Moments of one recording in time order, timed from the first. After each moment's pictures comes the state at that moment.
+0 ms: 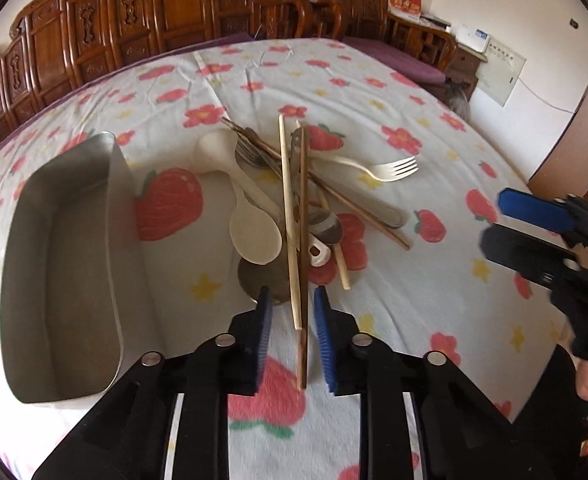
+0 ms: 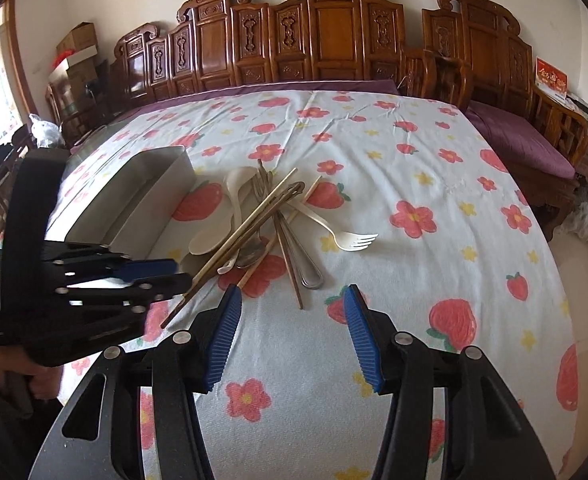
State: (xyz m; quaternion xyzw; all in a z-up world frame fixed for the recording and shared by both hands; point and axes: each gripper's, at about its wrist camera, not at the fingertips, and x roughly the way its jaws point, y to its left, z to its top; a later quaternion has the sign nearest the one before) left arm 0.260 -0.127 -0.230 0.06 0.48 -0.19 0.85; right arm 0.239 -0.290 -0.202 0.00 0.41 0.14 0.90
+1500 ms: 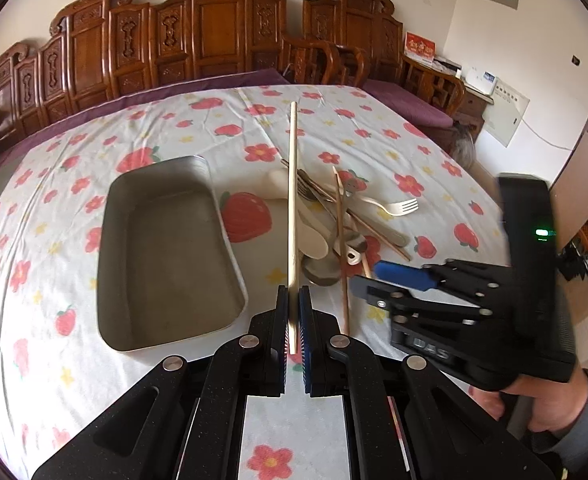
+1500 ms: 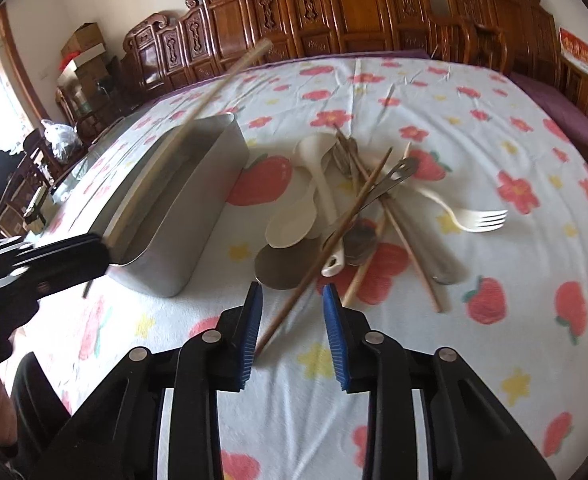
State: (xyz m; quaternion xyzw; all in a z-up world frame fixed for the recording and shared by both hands) left arm 0.216 -0.059 -0.169 0.03 0.43 -0.17 0.89; right arm 0.266 -0.207 -0.244 0.04 0.45 0.18 0.87
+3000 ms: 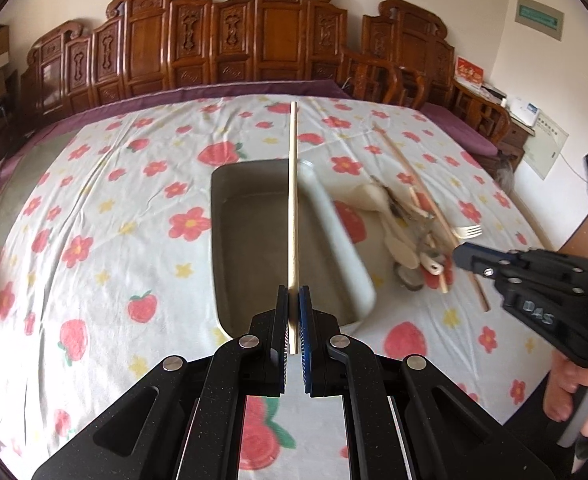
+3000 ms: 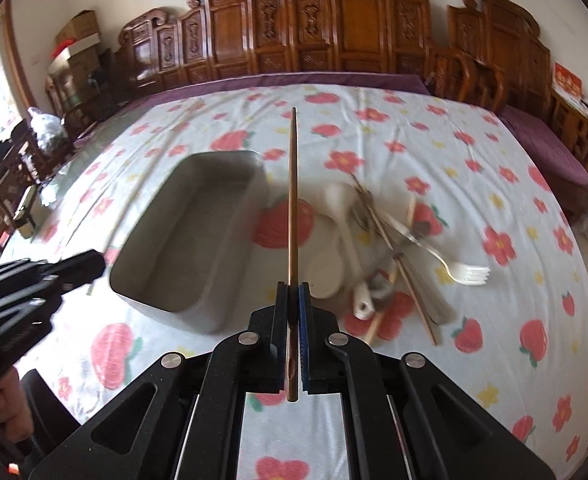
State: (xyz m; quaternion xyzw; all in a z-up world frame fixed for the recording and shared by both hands) left arm 0.224 0.024 -0.167 -0.01 0.42 -0.09 0.90; right arm 0.264 -0.160 -0.180 -0.01 0.44 0.15 0.89
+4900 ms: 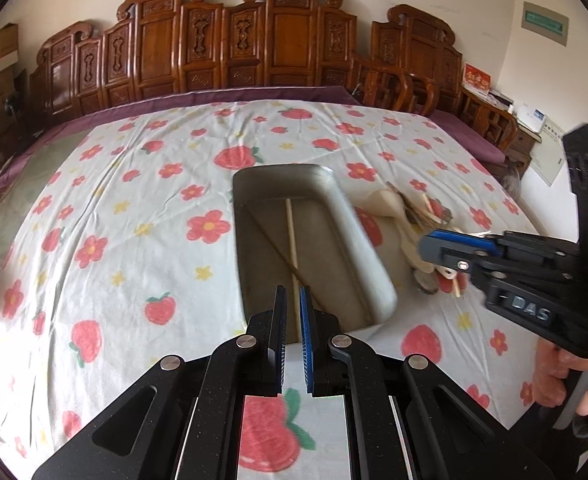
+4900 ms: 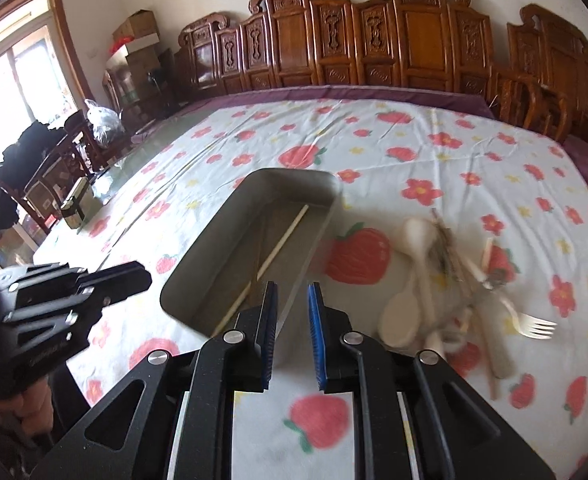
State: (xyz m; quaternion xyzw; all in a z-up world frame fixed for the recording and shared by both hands) left arm 0.218 0.035 -0.161 -0.01 0.41 -0.08 0.91; right arm 0.274 -0.137 -0.177 -0.01 0.41 0.26 0.88
